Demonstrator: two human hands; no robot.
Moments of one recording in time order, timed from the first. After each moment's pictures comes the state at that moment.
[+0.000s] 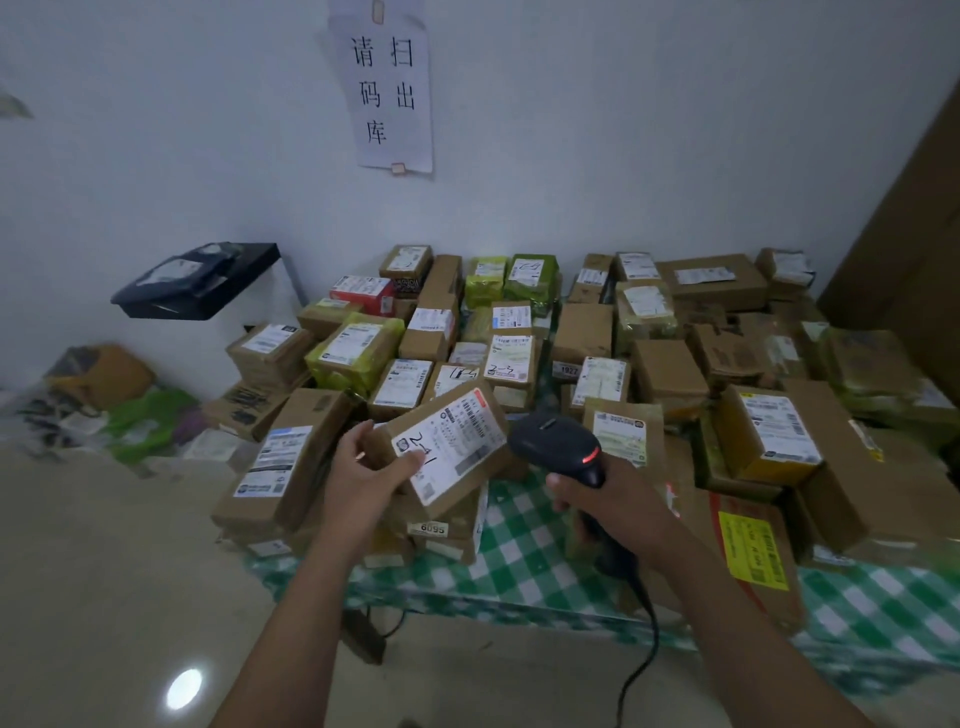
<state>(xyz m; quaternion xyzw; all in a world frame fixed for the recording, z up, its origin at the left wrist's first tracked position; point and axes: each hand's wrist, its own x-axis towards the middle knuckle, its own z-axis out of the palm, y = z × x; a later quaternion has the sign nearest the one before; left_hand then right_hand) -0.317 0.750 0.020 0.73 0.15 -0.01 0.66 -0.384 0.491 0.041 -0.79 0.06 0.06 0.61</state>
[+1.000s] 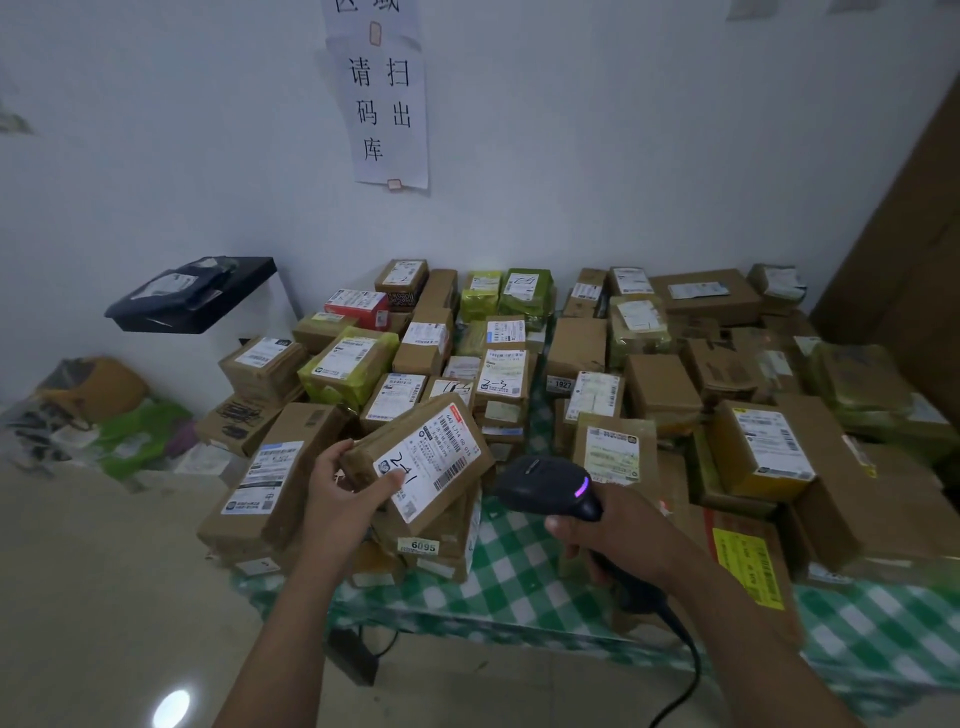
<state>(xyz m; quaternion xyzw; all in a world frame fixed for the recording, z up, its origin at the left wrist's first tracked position) -0.311 0.760 0.005 0.75 0.14 0.04 0.64 -0.390 0.476 0.050 -0.83 0.01 0.13 0.54</state>
